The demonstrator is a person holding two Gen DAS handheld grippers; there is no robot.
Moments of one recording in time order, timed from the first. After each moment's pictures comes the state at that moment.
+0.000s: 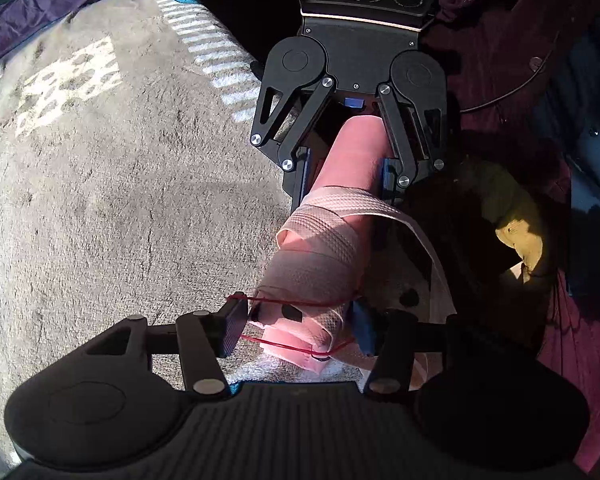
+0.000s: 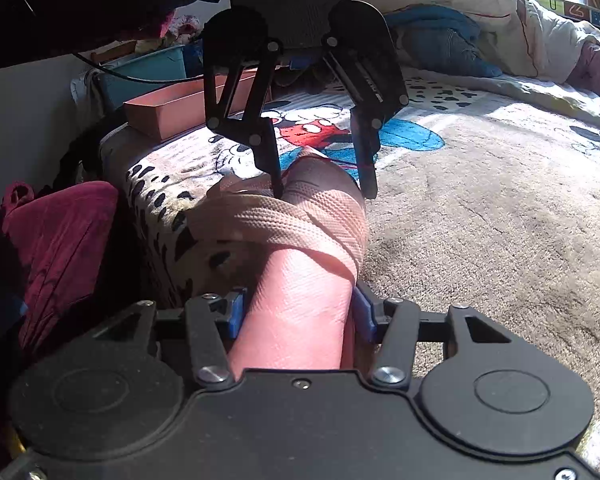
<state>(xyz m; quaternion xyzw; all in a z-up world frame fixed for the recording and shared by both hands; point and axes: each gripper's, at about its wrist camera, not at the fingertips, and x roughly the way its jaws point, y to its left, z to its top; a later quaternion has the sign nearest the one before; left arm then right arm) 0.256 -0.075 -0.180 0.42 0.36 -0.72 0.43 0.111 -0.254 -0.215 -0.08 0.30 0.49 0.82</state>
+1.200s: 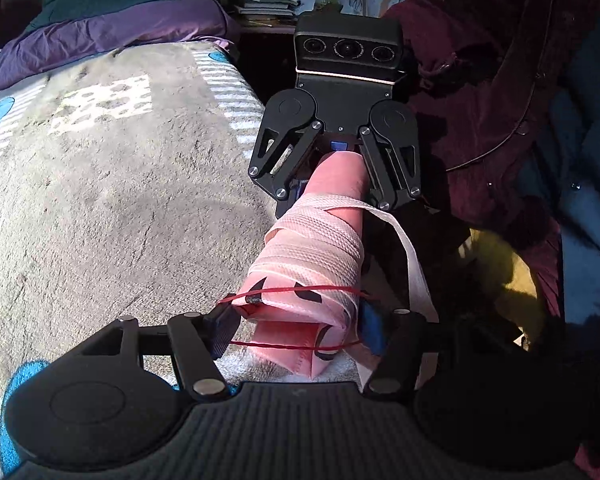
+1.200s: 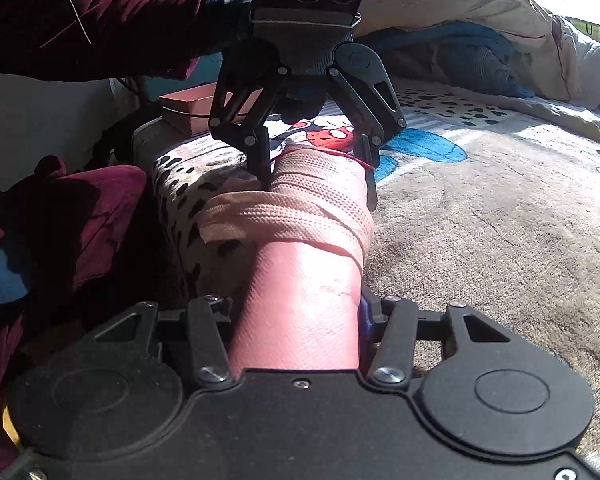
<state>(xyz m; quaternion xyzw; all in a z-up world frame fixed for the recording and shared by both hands) 0.245 -0.023 -0.181 0.30 0.29 -0.74 0.52 0.117 -0.268 -0.221 -0.09 0.26 0.54 0.80</state>
